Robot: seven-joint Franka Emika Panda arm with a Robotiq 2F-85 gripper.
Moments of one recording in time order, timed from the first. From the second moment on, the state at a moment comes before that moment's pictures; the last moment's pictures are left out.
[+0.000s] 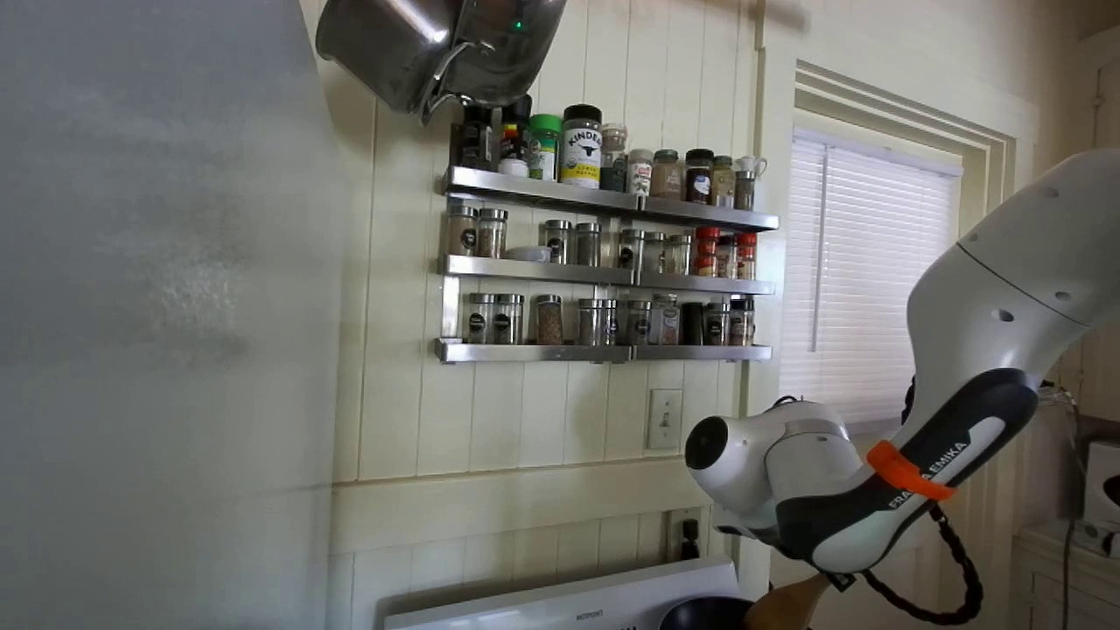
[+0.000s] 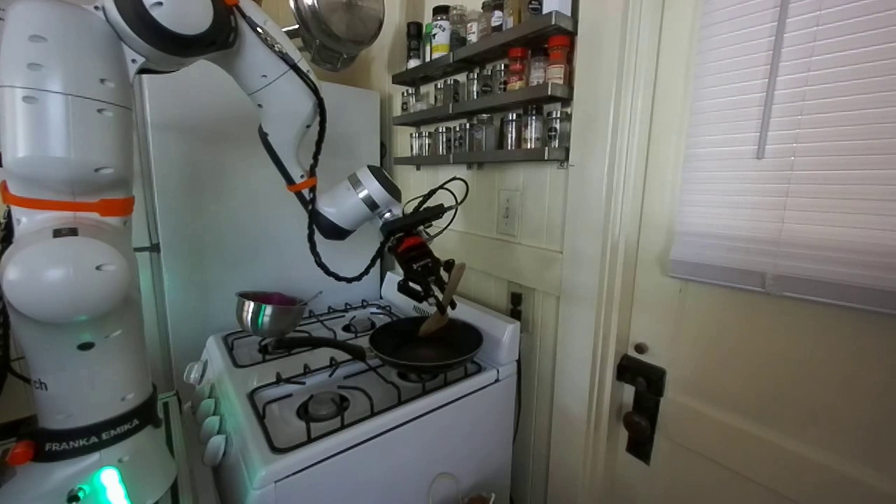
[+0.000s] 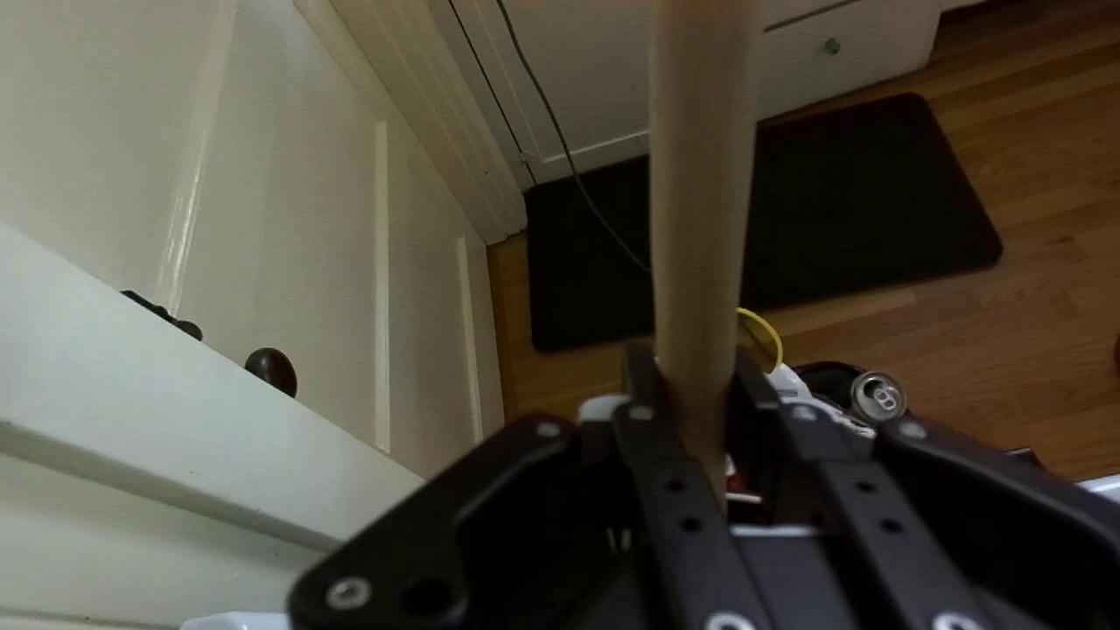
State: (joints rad) arm 0.07 0.08 0.08 -2.30 -1.07 1.99 -0.47
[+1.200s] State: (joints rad) arm 0.15 0.35 0.17 -2.05 -1.08 1.84 -0.57
